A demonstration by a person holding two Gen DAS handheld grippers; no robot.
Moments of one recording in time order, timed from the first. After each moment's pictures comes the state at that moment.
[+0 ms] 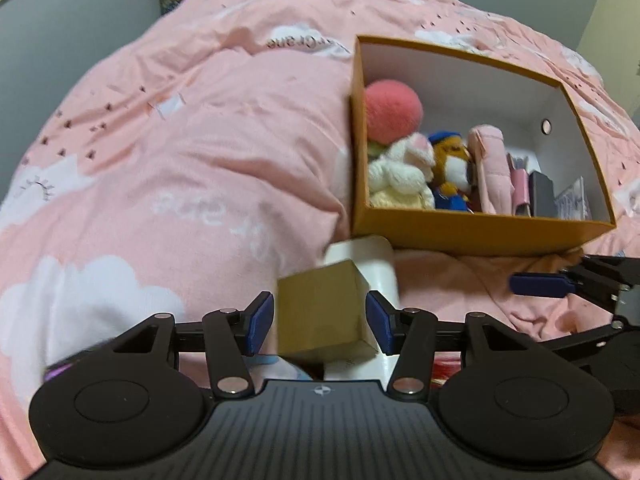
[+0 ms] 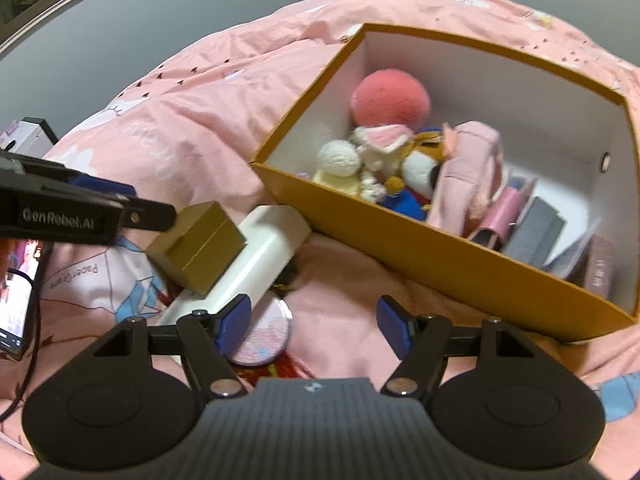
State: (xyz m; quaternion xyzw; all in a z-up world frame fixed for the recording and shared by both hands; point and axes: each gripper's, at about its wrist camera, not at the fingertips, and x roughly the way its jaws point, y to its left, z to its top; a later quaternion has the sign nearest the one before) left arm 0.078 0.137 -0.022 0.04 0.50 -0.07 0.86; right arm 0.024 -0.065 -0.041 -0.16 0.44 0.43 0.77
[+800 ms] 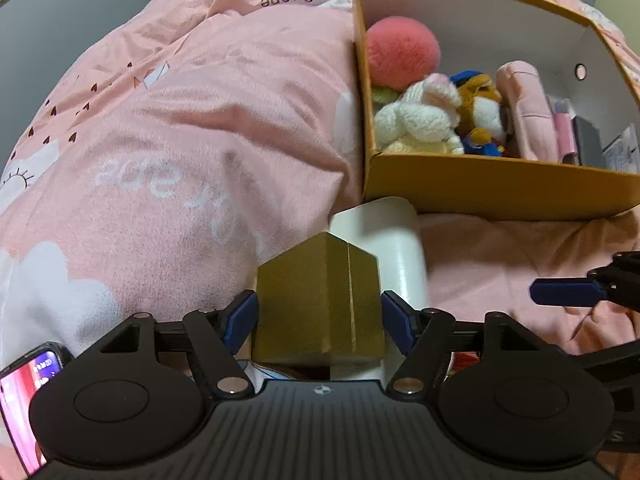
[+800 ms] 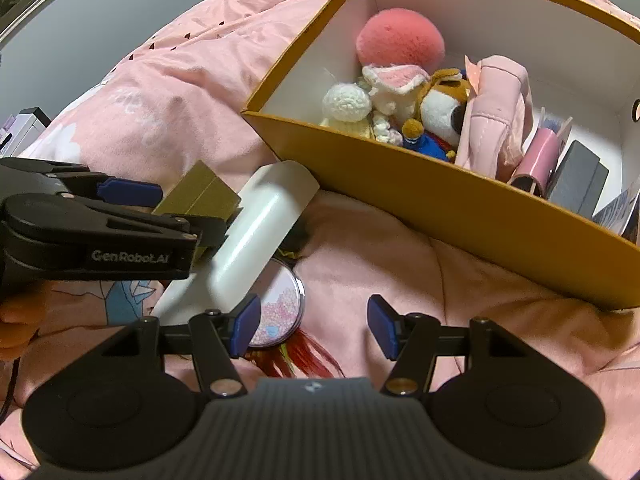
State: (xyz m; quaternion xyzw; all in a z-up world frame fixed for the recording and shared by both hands) left arm 0.095 0.123 -0.072 0.08 0.53 -0.03 0.84; right arm 0.030 -0.057 -0.071 -0.15 0.50 0.42 0.74
